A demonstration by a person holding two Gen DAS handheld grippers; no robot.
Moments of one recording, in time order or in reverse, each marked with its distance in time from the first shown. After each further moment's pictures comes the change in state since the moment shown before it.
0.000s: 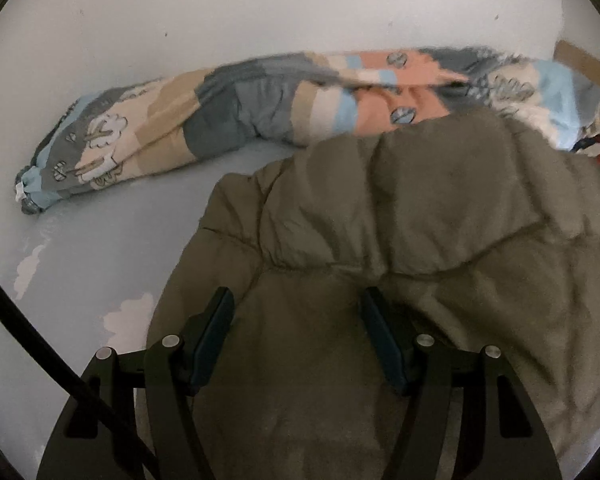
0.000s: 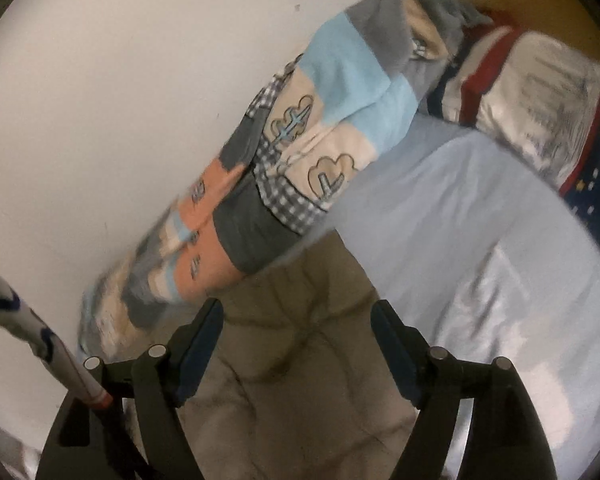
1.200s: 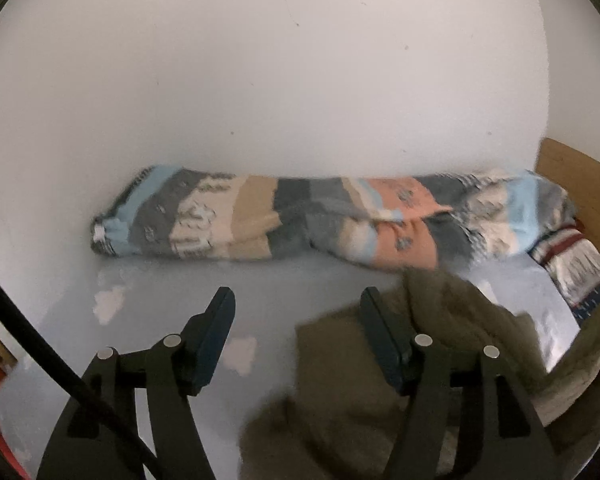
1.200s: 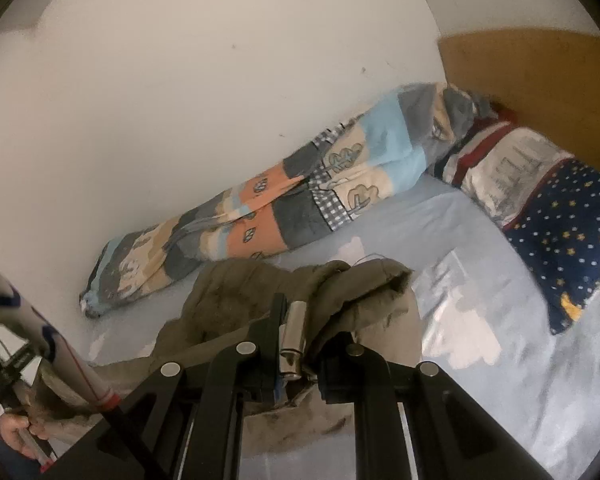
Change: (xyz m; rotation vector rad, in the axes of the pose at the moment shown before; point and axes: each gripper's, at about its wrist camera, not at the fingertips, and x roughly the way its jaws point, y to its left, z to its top) left arm -0.239 0.081 0.011 -0.107 -0.315 0.048; right arm -0.178 0.082 -0.106 -0.196 -0.145 0.000
